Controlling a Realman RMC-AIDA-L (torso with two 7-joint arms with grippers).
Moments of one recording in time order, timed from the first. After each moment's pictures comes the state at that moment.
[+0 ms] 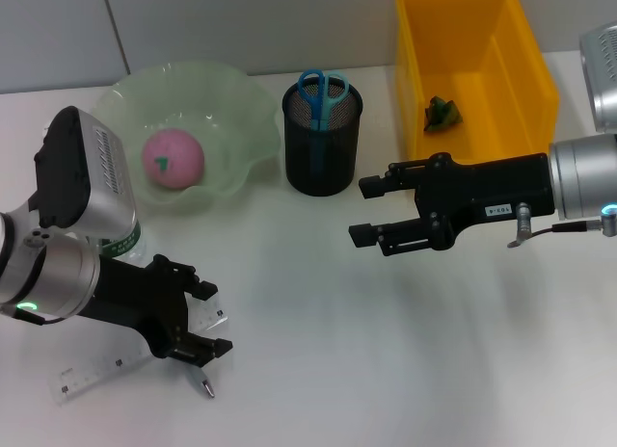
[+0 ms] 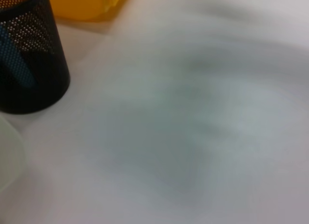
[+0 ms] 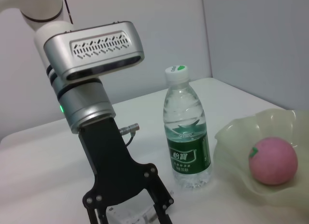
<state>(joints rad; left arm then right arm) -0.54 -2.07 1.31 0.99 2.26 1.39 -1.68 0.62 2.03 -0.86 -0.70 -1.97 -1.54 1.43</state>
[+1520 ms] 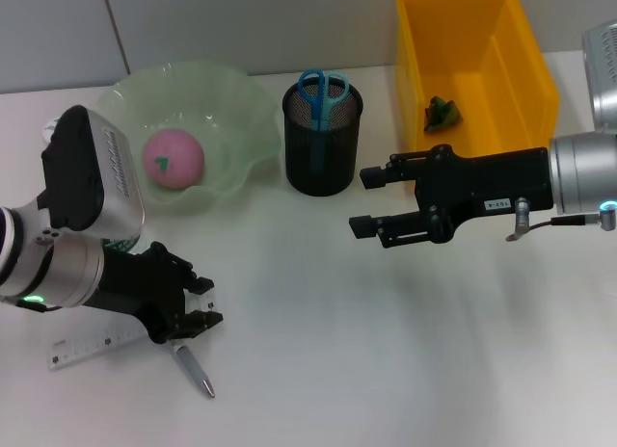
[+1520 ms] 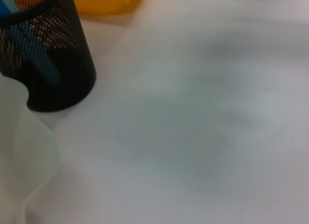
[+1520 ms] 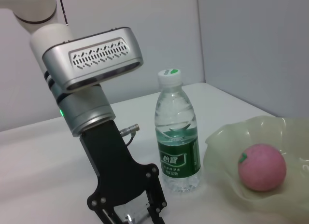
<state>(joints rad) -0.53 -2.07 1.37 1.01 2.28 1.28 -1.67 0.62 2.04 -0.86 -0.70 -1.96 -1.52 1.39</state>
